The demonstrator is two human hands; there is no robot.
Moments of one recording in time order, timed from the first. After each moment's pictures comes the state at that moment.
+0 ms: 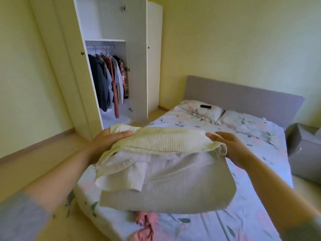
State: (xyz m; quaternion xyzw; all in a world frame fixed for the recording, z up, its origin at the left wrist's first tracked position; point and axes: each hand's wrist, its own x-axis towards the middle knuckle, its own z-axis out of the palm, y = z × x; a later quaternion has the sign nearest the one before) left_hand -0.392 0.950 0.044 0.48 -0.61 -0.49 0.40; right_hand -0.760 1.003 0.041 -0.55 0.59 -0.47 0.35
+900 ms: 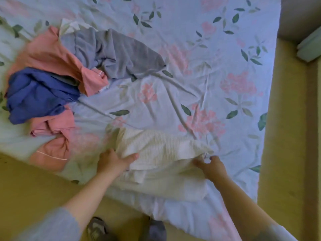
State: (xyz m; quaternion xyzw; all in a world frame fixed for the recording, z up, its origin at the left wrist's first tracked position) left_hand -0.717 1.078 -0.547 0.70 -0.56 -0.43 -0.11; right_hand -0.981 1.230 -0.544 -0.11 0.88 -0.15 0.43
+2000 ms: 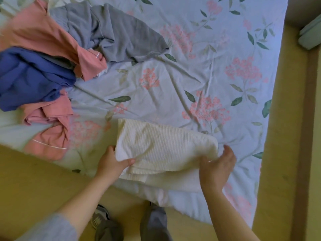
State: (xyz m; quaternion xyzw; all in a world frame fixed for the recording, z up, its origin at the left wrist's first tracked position) left_hand -0.687 1.102 -0.614 0.66 -0.57 -0.50 -0.01; right_hand -0.920 1.245 -0.579 -0.09 0.95 -0.28 0.13
